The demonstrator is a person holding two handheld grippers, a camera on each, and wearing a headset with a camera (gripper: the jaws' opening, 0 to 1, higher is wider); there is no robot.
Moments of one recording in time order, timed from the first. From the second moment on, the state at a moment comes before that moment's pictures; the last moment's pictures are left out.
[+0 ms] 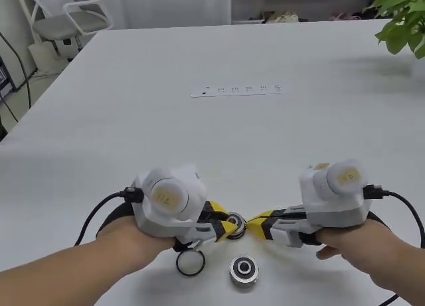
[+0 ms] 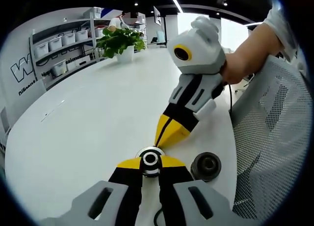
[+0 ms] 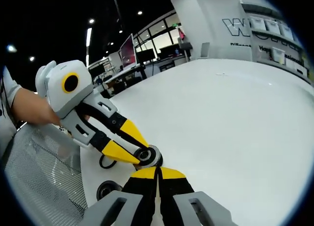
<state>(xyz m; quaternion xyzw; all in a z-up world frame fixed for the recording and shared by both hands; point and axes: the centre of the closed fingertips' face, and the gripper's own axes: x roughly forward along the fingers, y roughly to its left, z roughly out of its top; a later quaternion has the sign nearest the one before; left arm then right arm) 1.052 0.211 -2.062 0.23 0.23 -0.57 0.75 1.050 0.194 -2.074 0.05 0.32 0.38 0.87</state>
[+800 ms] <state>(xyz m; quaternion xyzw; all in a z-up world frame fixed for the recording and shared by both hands) 1.052 0.211 -2.062 0.23 0.23 -0.57 0.75 1.050 0.198 -2.065 0.16 0.32 0.38 0.86</state>
